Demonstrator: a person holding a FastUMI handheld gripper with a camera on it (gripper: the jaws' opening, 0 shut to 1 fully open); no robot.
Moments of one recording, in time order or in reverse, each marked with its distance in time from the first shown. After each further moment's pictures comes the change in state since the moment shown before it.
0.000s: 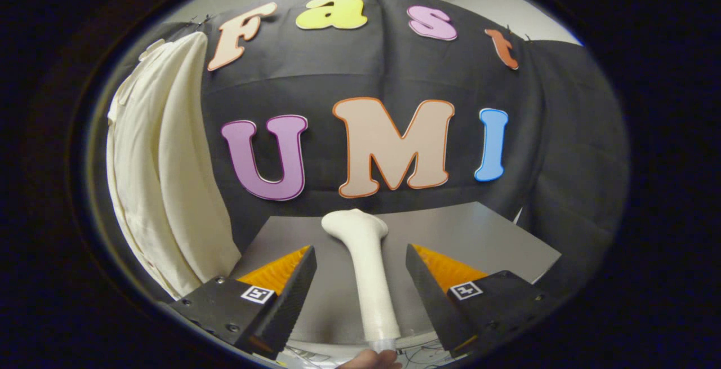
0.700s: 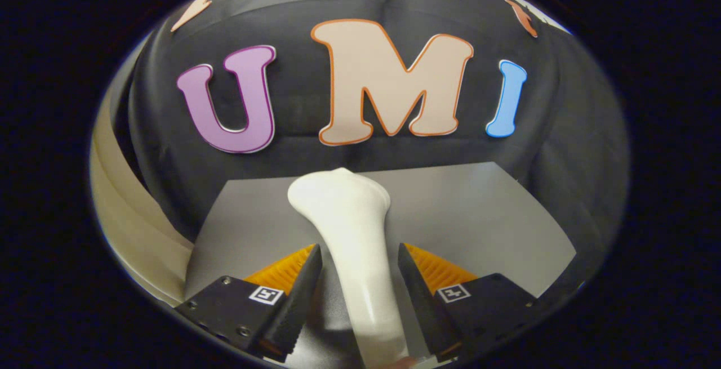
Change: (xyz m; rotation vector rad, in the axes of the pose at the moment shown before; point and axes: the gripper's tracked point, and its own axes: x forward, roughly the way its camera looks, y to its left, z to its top) arm 0.080 -0.005 -0.034 0.007 0.373 -0.094
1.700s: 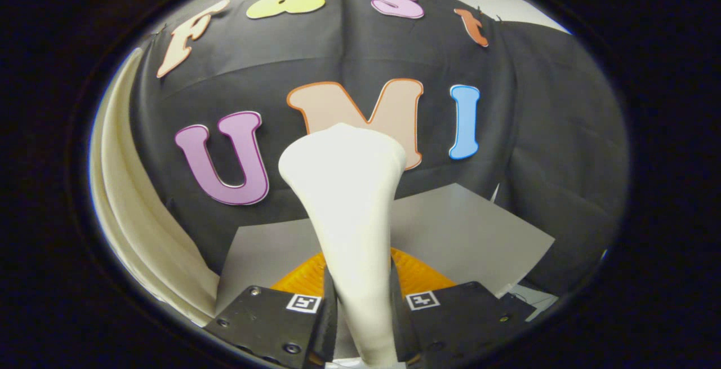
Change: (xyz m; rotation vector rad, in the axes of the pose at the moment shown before) arm -0.084 -0.016 0.010 0.168 -0.280 -0.019
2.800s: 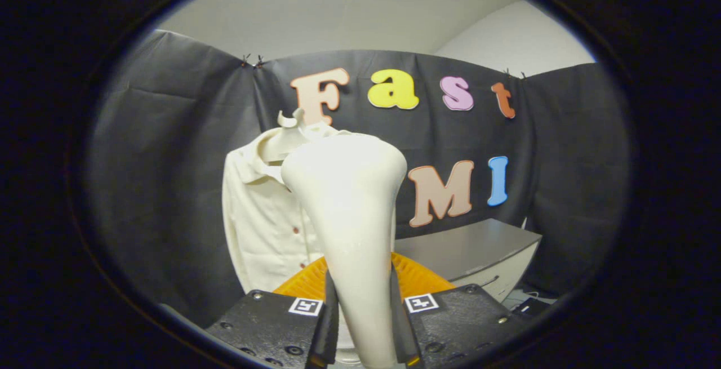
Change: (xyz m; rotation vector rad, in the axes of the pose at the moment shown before) arm -0.359 0.227 -0.090 -0.070 -0.292 0.285
